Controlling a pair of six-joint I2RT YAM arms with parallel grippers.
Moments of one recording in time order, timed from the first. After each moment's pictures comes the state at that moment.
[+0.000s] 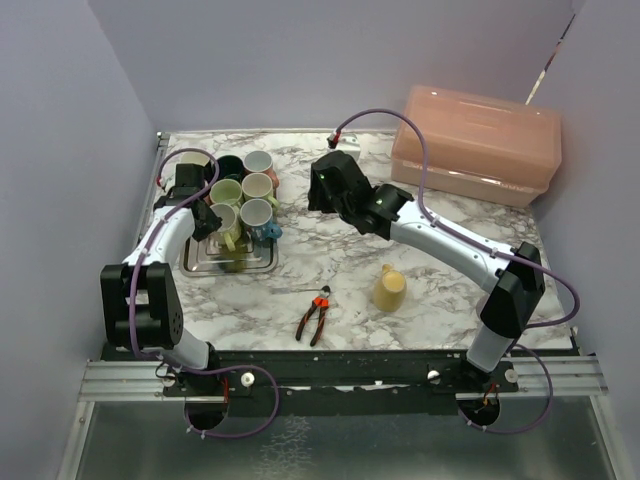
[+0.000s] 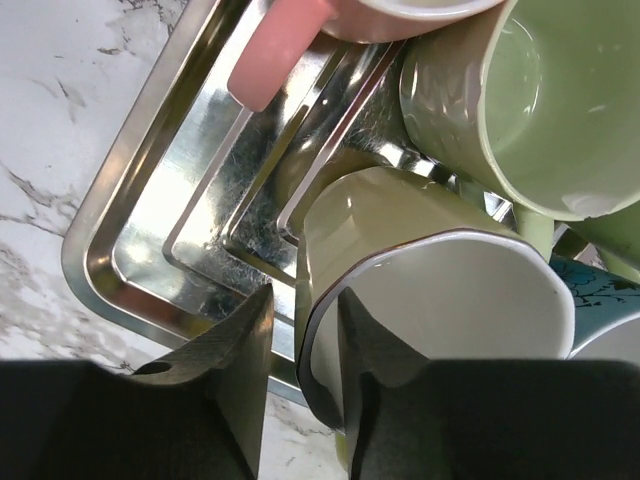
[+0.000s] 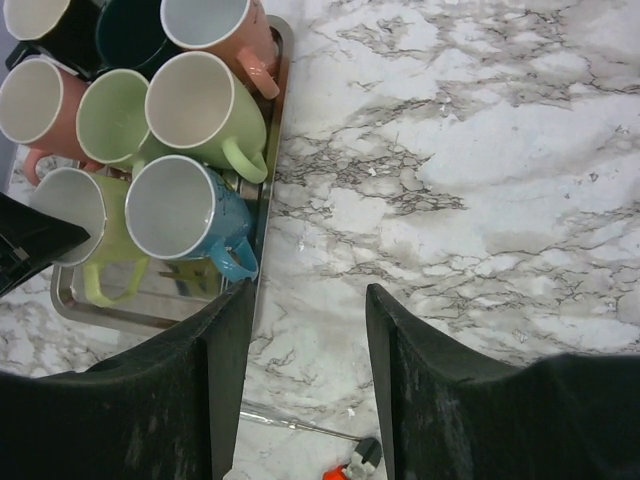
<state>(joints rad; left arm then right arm) 0.04 1.52 1.09 -0.59 -0.17 -0.61 0.89 1.73 1.62 -0.47 0.44 0.58</state>
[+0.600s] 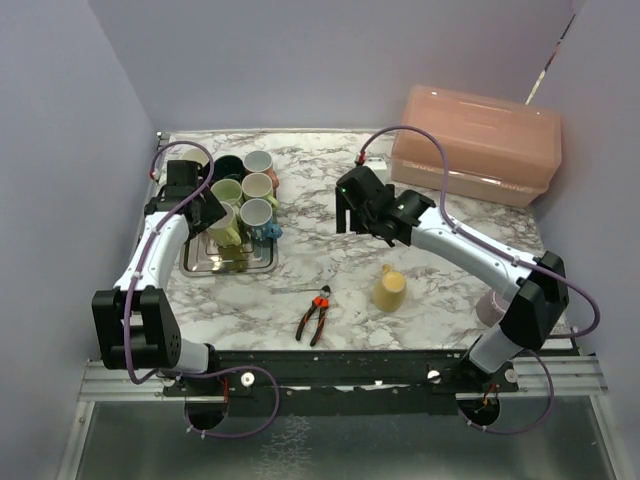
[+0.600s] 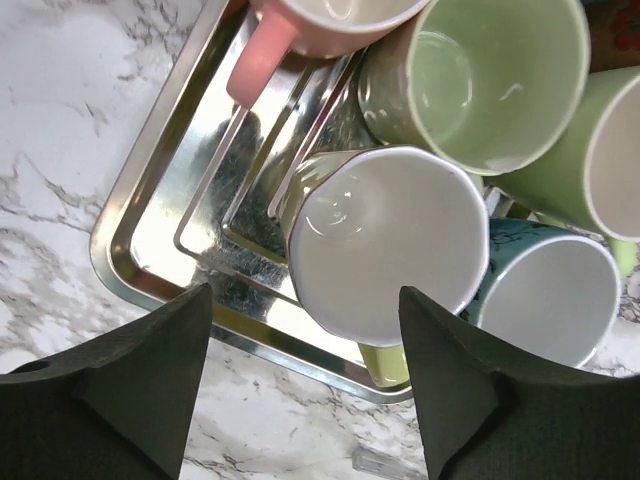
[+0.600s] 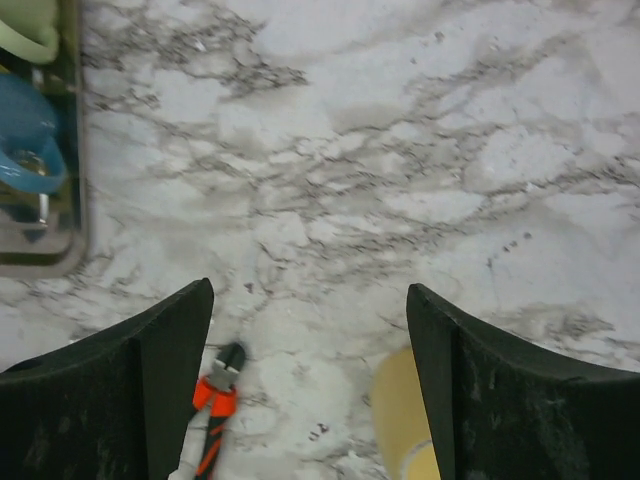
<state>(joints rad) 0.04 1.43 1.10 -0.63 -0.16 -0.58 0.83 1.63 1.47 -0.69 0.46 0.59</state>
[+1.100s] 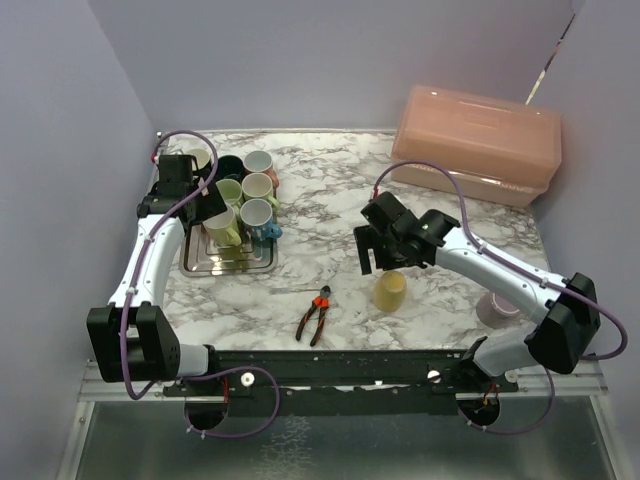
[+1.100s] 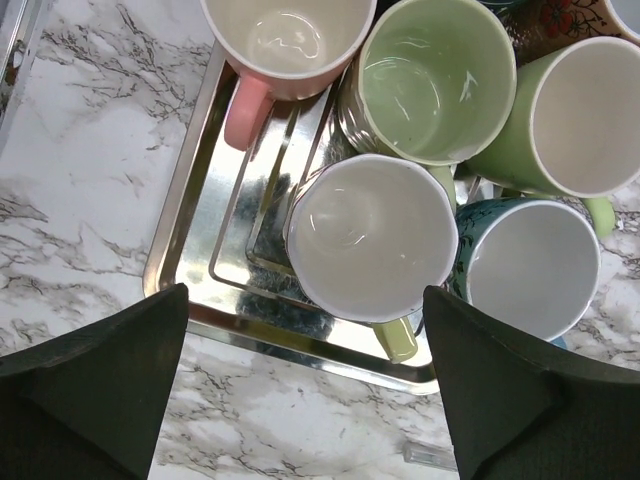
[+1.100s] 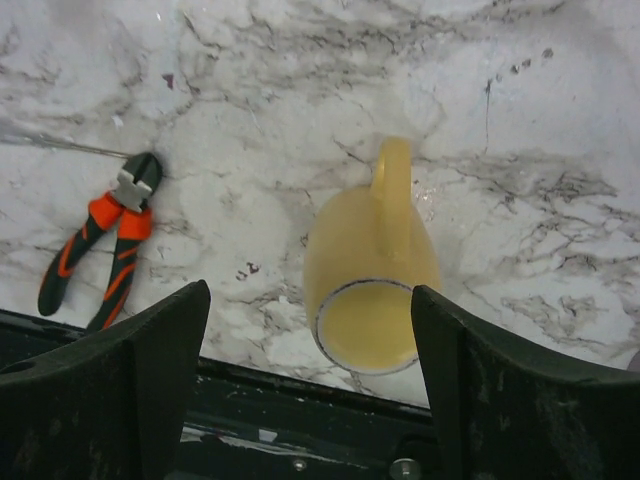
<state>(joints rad) 0.04 1.34 1.15 -0.64 -0.14 -0.36 0.79 1.42 1.22 -0.87 0.22 0.52</state>
